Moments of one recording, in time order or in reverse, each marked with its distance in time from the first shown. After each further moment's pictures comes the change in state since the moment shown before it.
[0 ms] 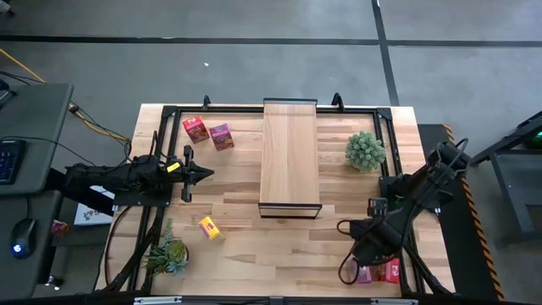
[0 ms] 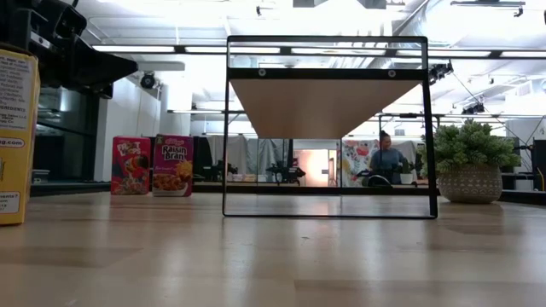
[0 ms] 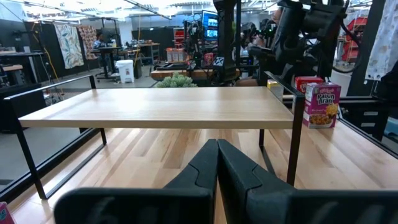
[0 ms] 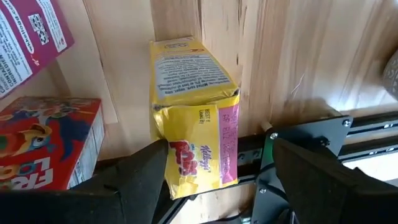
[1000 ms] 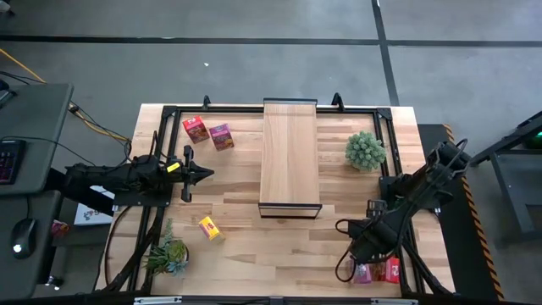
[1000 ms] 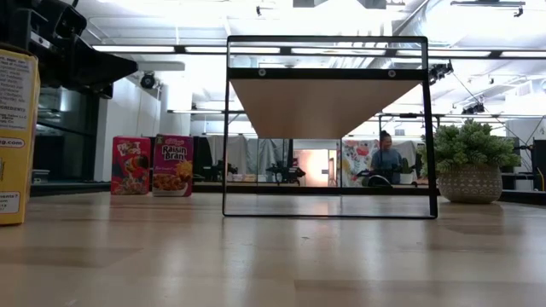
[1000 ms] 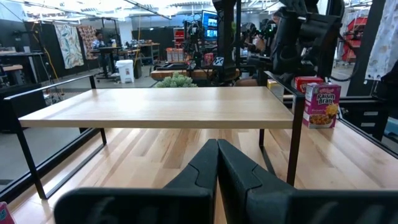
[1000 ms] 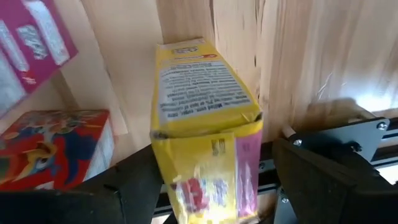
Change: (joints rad) left arm 0.000 0.000 0.000 0.000 0.000 0.000; right arm -0.008 -0.010 -0.104 0.123 -0.044 0.034
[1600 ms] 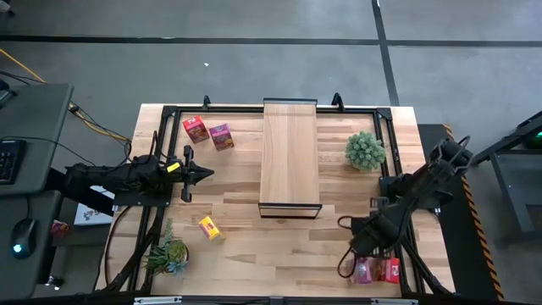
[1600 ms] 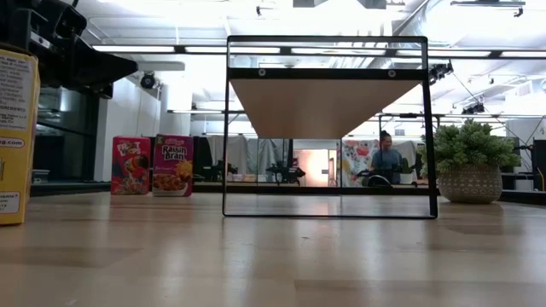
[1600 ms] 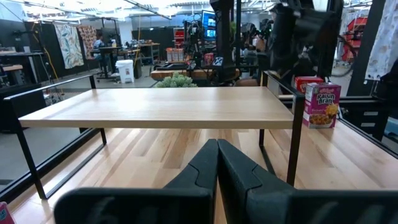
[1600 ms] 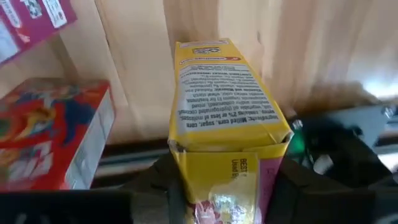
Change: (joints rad) left arm 0.000 0.000 0.000 0.000 0.000 0.000; right arm -0.045 -0.050 0.019 -0.075 -0.083 -0.060
